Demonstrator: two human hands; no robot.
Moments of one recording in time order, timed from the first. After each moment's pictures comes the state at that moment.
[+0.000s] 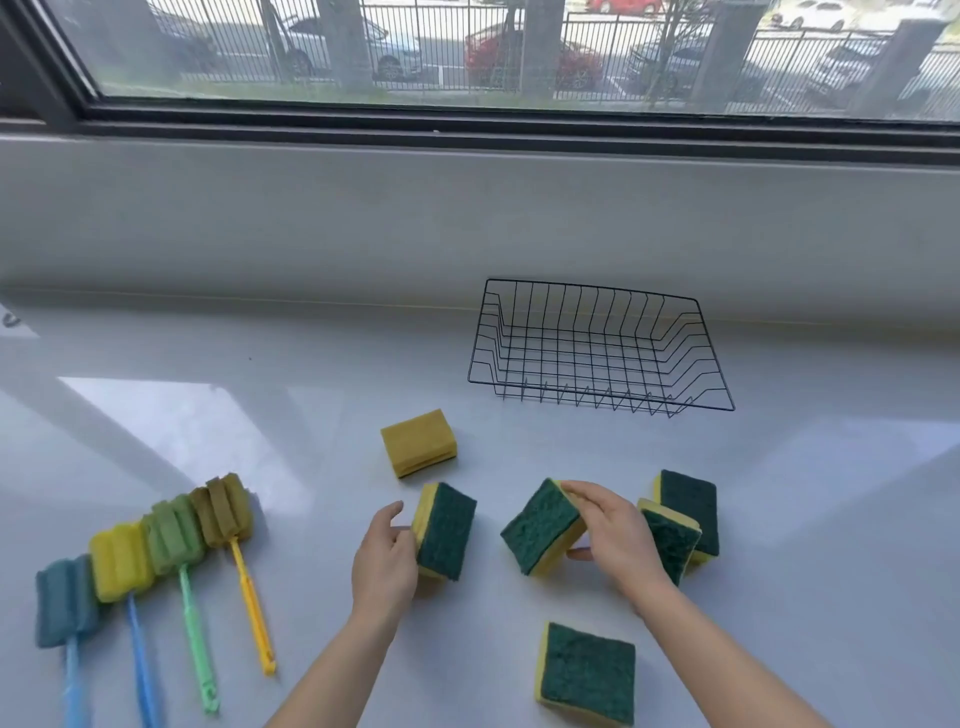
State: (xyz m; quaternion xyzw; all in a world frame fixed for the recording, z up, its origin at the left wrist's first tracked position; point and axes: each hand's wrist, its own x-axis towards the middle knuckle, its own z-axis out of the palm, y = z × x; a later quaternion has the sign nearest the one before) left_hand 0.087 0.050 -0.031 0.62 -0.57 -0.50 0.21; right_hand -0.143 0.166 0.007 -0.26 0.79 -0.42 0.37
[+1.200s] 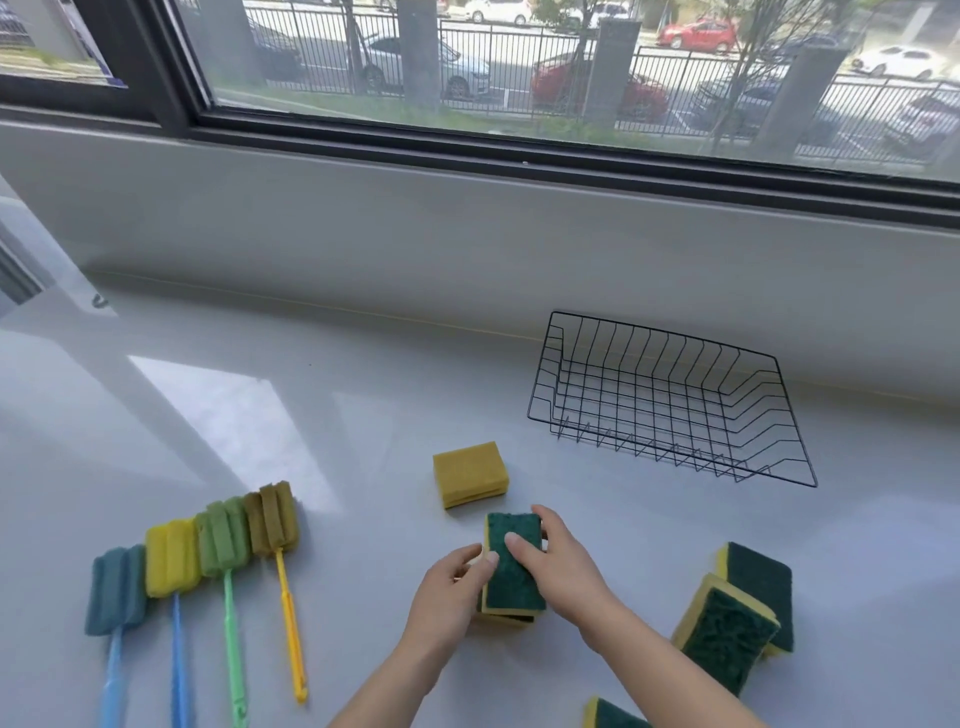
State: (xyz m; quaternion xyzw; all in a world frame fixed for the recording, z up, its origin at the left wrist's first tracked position) left_hand 0.081 0.049 -0.019 0.51 -0.48 -0.68 0.20; right_hand -0.075 0.083 0.008 -0.34 0.76 -0.30 0.45
